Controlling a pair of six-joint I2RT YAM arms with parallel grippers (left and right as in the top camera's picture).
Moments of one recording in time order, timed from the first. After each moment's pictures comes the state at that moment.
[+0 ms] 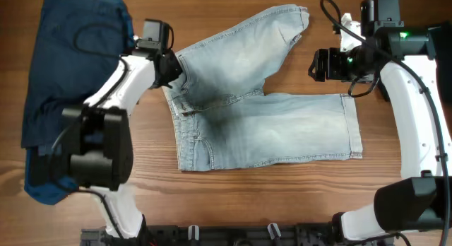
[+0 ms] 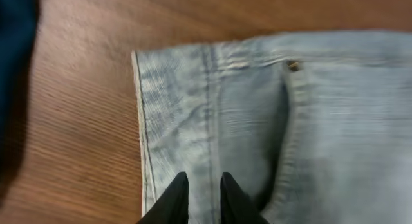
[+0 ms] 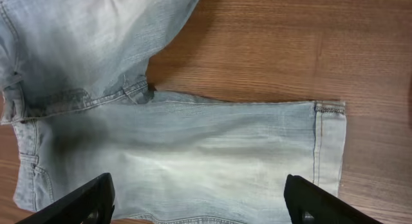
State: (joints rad) left arm -0.16 2.01 1.41 -0.60 -0.04 -0.61; right arm 0.01 1.67 1.64 -1.23 -0.19 0.01
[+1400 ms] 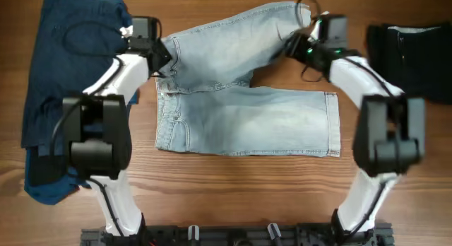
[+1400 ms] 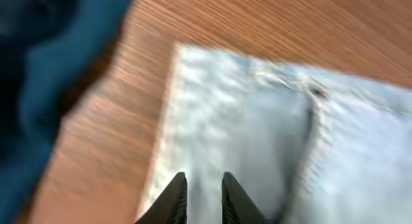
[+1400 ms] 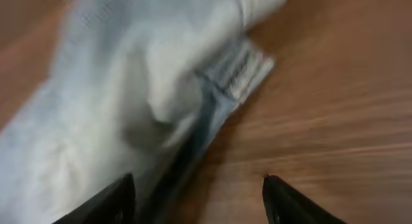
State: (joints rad) left arm -0.11 2.08 1.43 -0.36 -0.12 -0.62; right arm 0.08 2.10 1.35 -0.12 -0.21 0.48
